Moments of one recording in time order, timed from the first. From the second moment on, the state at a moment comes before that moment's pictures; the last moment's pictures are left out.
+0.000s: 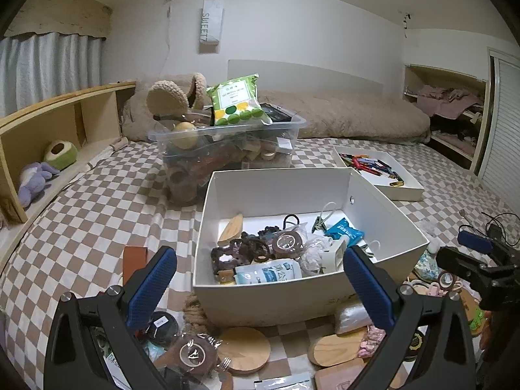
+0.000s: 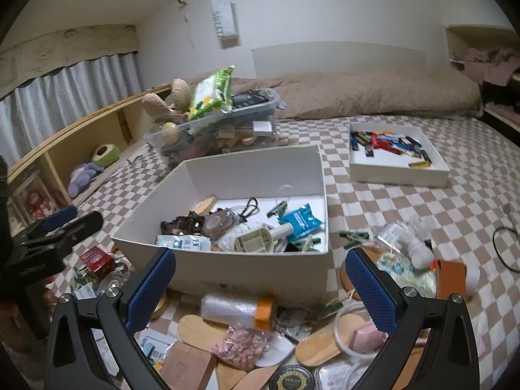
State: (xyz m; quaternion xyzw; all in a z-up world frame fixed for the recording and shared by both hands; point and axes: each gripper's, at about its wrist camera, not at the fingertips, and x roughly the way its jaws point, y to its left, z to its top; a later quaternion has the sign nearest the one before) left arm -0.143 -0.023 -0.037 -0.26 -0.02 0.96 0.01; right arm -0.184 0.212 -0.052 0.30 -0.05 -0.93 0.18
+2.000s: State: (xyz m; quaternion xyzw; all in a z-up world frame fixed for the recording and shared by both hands) left arm -0.135 0.012 -0.140 -0.40 -0.03 0.91 0.08; right arm -0.173 0.217 -0.127 0.38 -0.07 -0.90 0.18
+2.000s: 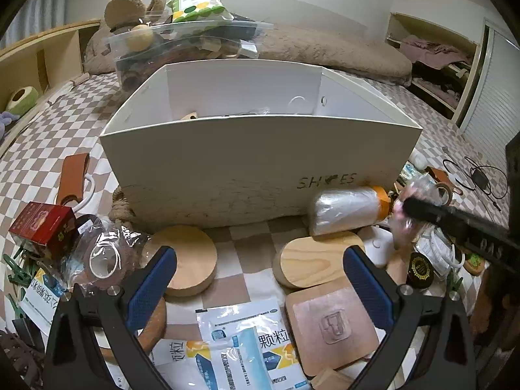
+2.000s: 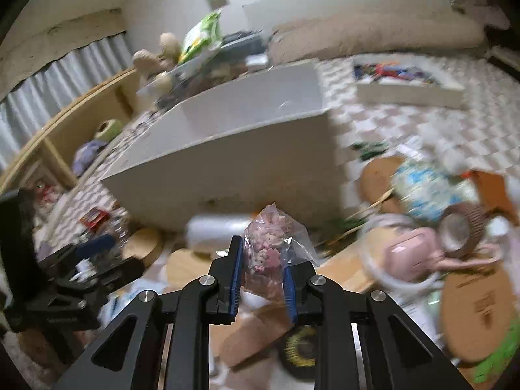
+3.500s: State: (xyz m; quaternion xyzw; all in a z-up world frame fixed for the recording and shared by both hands) left arm -0.177 0.015 -0.165 -0.43 -0.12 0.89 0.11; right arm -0.187 0.195 -0.137 0.39 -0.09 -0.88 0.24
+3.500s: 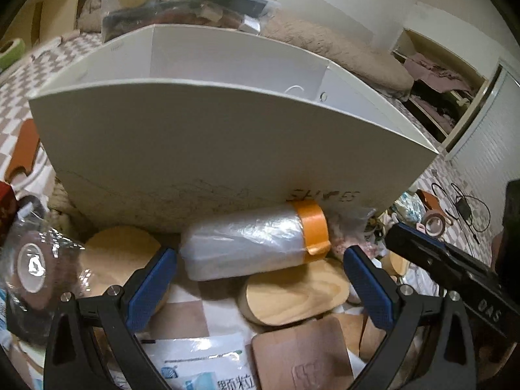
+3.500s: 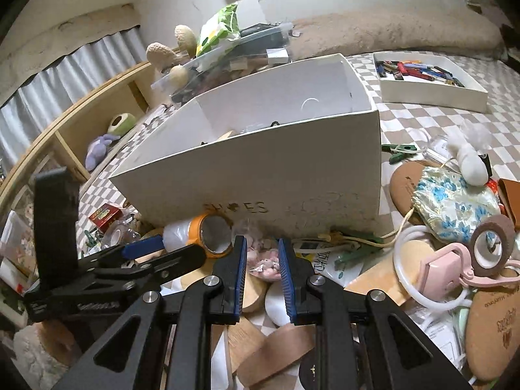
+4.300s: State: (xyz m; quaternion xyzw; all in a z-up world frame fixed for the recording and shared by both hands) left arm -0.183 -0.001 -0.171 -0.44 -0.19 0.87 0.12; right arm -0.176 0.173 -0.148 0.40 0.00 -0.88 0.24
